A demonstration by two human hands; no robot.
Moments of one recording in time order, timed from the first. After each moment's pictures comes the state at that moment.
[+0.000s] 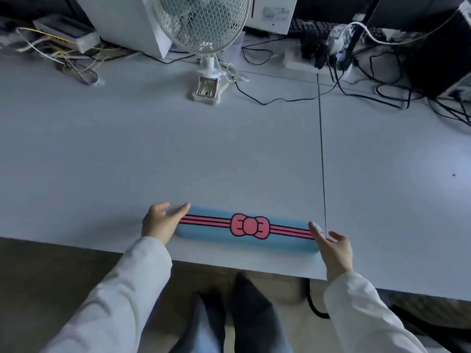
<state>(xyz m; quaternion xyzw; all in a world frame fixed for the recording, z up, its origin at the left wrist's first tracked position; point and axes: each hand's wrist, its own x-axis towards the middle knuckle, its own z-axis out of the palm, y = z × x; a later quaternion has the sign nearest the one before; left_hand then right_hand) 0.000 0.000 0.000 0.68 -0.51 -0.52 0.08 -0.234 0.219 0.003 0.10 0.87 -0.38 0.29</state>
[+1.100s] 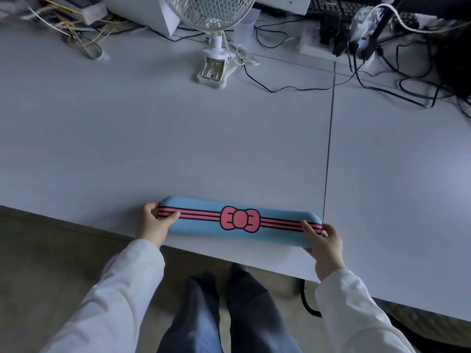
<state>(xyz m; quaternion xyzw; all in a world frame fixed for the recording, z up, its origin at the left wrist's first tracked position) 0.005 0.030 -0.027 0.71 -0.45 -0.52 0.13 -0.252 0.214 -0.008 0.08 0.79 -0.49 0.36</state>
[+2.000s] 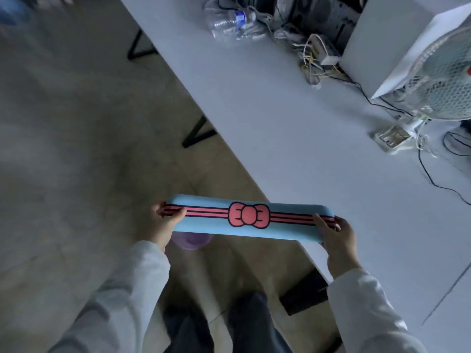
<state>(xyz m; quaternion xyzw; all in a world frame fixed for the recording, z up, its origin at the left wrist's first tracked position) 0.240 0.185 0.028 0.76 -0.18 -0.43 0.45 -0.075 0.126 0.037 -0.30 0.73 -0.39 0.48</state>
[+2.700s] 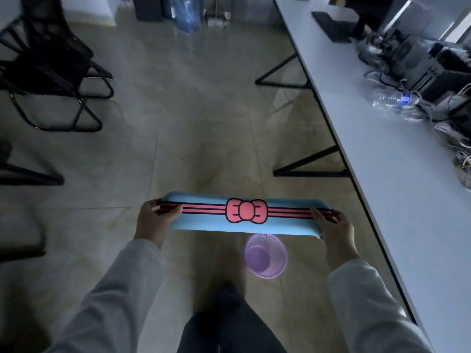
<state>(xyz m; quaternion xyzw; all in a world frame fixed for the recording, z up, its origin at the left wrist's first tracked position) 0.520 0.376 0.063 0.77 0.00 -0.27 0.58 0.280 0.162 0.081 -0.52 0.62 -0.27 0.52</state>
